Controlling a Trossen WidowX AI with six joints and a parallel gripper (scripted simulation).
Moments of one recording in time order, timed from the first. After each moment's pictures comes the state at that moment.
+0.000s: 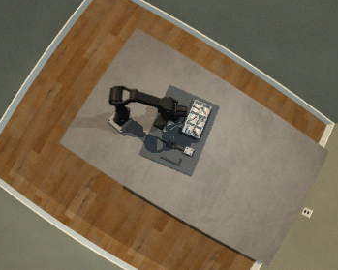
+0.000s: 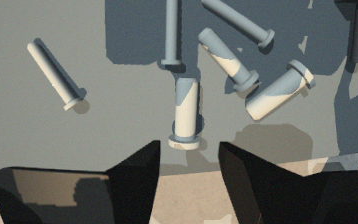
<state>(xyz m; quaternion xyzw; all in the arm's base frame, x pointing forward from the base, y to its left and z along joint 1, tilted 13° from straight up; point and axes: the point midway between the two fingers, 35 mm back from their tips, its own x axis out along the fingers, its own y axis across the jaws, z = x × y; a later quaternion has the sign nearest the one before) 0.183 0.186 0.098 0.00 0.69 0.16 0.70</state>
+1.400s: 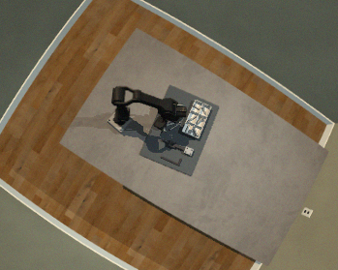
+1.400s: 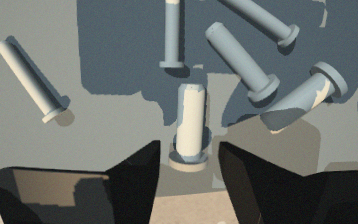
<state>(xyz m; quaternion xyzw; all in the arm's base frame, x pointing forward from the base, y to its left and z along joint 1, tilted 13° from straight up) 0.182 0.192 0.071 0.00 0.69 0.16 0.70</state>
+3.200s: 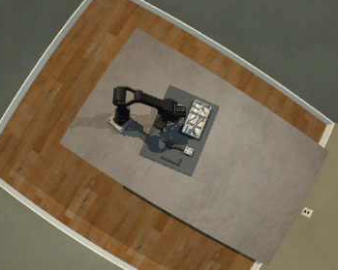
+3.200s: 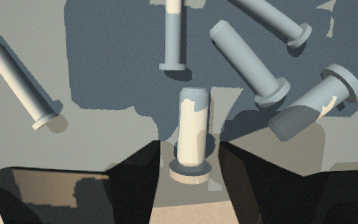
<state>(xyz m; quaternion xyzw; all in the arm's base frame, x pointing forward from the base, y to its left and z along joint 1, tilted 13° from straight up) 0.182 0.195 0.061 0.00 0.69 0.16 0.70</state>
